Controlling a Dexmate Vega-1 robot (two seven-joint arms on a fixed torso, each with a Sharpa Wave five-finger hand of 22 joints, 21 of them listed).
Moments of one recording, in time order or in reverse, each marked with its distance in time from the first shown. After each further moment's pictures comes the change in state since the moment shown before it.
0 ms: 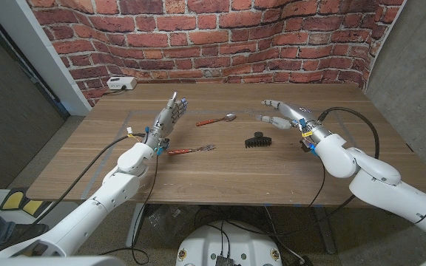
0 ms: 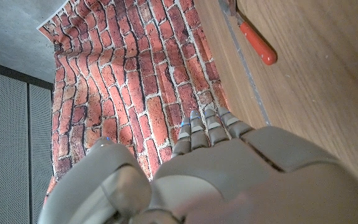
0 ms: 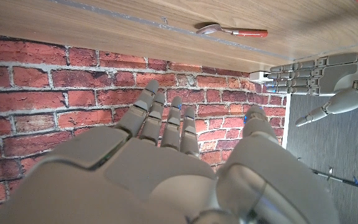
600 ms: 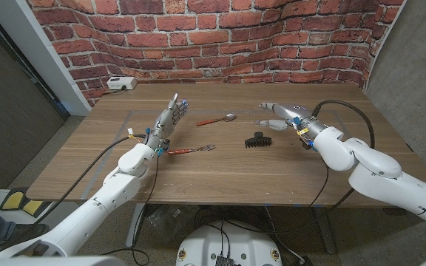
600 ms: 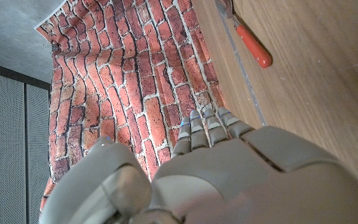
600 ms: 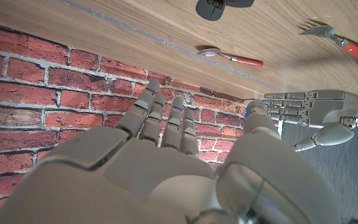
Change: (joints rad) left arm 0.002 -0.004 0.003 0.004 0.002 0.003 0.002; left_hand 0.004 0.004 0.000 0.000 -0.008 0.004 0.004 0.000 0.000 0.007 0.007 0.000 0.000 0.000 0.000 -0.005 0.000 -0.004 0.004 0.000 0.000; right arm 0.075 -0.053 -0.067 -0.057 -0.088 -0.113 0.160; right_hand 0.073 -0.020 0.015 -0.015 -0.004 -0.045 0.016 -0.007 0.000 -0.009 -0.017 -0.010 0.000 -0.012 -0.007 0.000 0.000 0.000 0.000 -0.008 0.000
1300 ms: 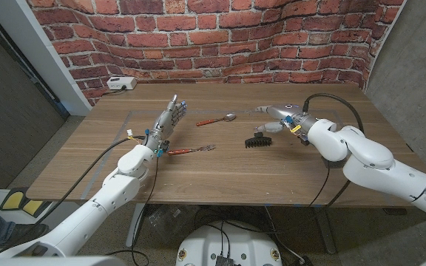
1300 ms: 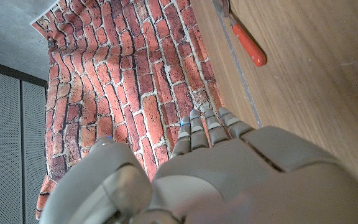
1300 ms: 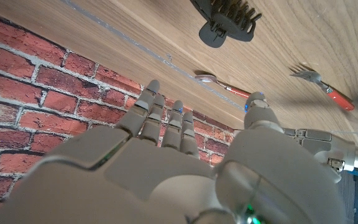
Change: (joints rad) left arm 0.009 0.003 -0.006 -0.003 -0.010 0.005 0.007; left_hand 0.007 0.007 0.000 0.000 0.000 0.011 -0.004 0.000 0.000 0.005 -0.005 0.000 0.000 0.004 -0.004 0.000 0.000 -0.001 0.001 0.000 0.000; right arm 0.147 -0.012 -0.115 -0.002 -0.123 -0.033 0.216; right_hand 0.082 -0.030 0.020 -0.003 -0.004 -0.033 -0.010 0.000 0.000 -0.032 -0.017 -0.011 0.000 -0.025 -0.004 -0.004 0.000 -0.004 -0.004 -0.015 0.000
